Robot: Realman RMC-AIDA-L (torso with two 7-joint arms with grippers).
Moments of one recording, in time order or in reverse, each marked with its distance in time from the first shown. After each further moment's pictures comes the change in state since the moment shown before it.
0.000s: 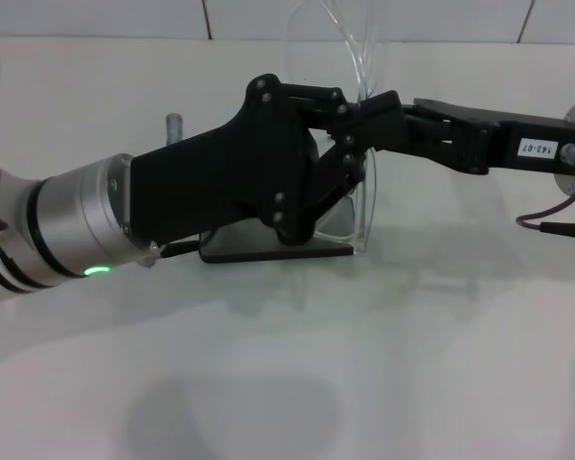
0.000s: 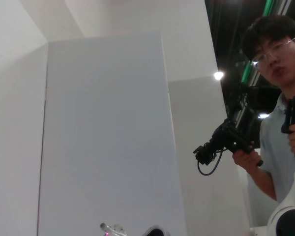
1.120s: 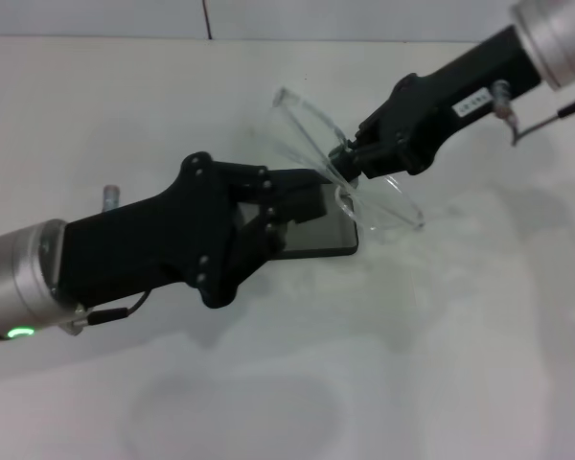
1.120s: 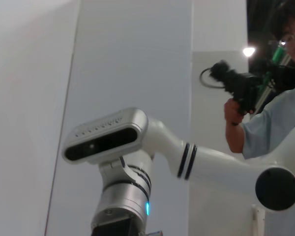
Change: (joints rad) left arm 0.152 0.054 -0.014 0.066 0.085 0.007 -0.136; right arm 0.146 -0.023 -0.188 -0.740 -0.611 0.157 0.483
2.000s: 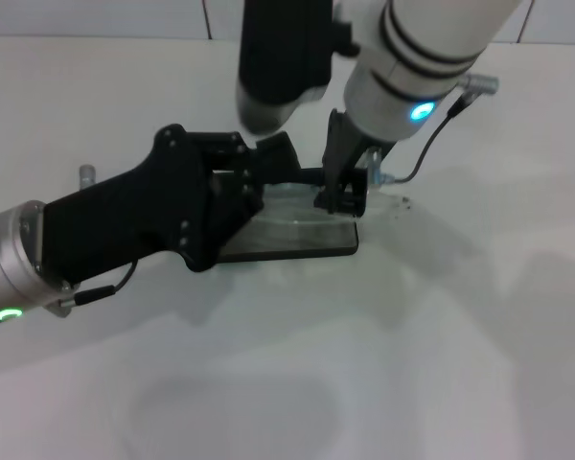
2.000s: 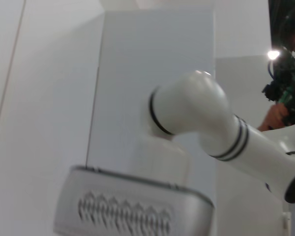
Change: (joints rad) left arm 0.006 -0.016 -0.100 -0.006 0.024 -0.005 0.000; right arm 0.229 0.023 -0.697 -0.052 -0.351 0.296 0.300
